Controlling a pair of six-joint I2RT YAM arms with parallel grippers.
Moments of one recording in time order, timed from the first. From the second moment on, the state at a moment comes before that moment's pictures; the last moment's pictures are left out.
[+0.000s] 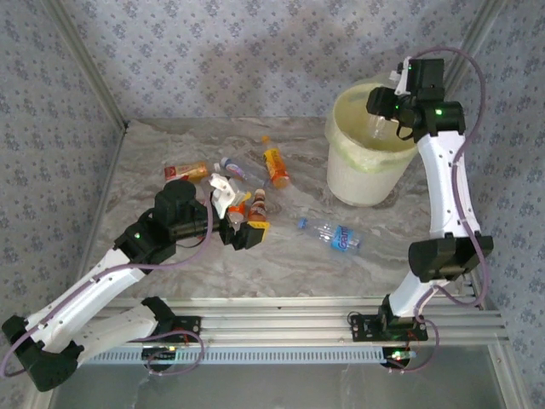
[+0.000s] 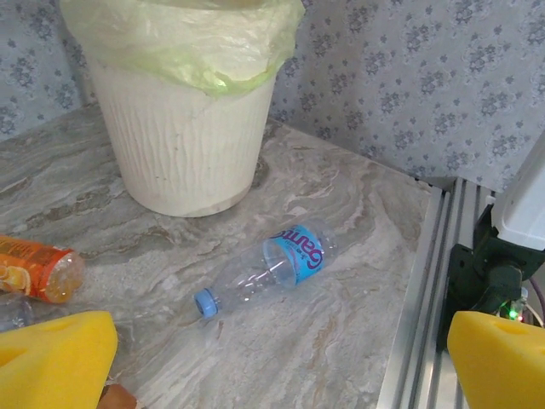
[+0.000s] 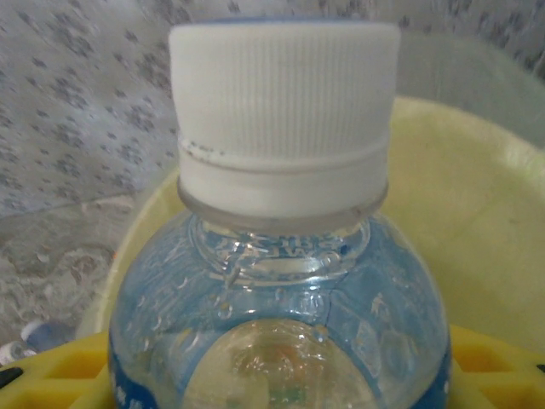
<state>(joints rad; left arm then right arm) -0.77 0.91 0.95 -0.36 0.37 -0.05 0.05 1.70 2.06 -0.98 -0.03 0.24</state>
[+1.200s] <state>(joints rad) -0.76 0.99 0.97 -0.44 0.29 -0.04 0.04 1.92 2.06 -1.16 -0.09 0.28</state>
